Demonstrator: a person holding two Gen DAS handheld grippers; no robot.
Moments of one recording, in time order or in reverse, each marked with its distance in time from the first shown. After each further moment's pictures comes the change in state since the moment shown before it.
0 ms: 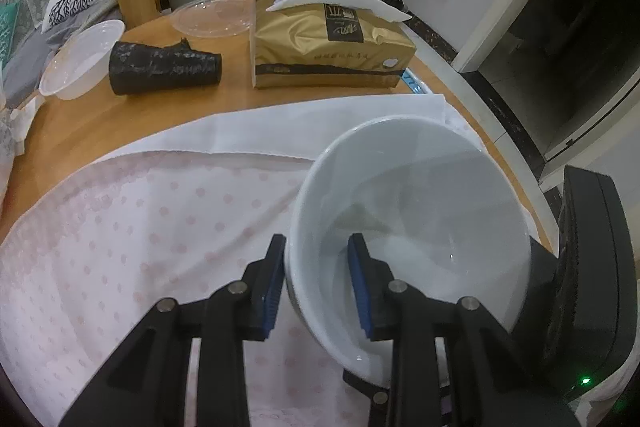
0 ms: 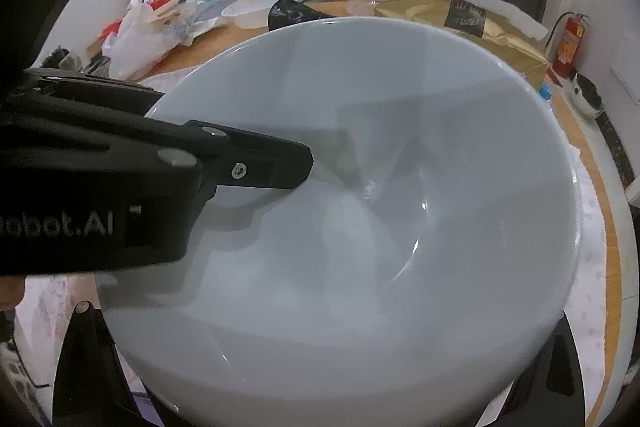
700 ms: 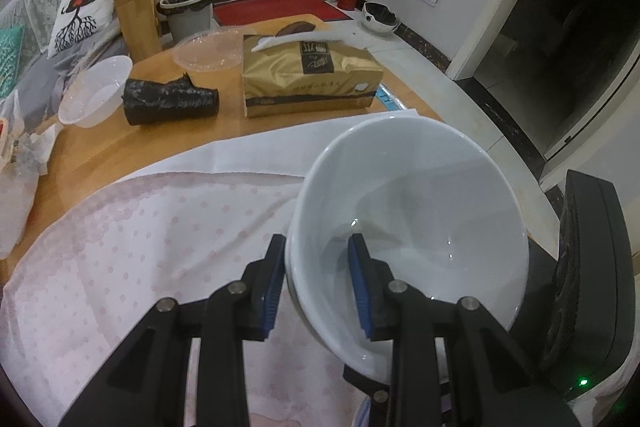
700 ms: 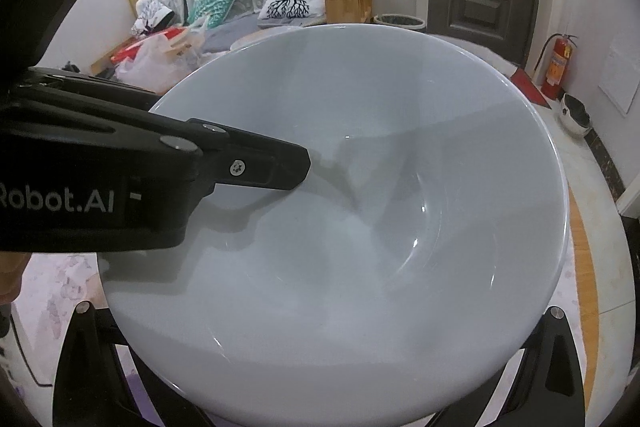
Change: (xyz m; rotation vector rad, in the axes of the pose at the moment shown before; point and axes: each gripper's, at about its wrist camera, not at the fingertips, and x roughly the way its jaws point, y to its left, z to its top) left arm -0.049 -0.028 -0.007 0.048 -0.062 0.031; right arm -0.044 0.009 -0.006 -0.006 -0.110 -0.017
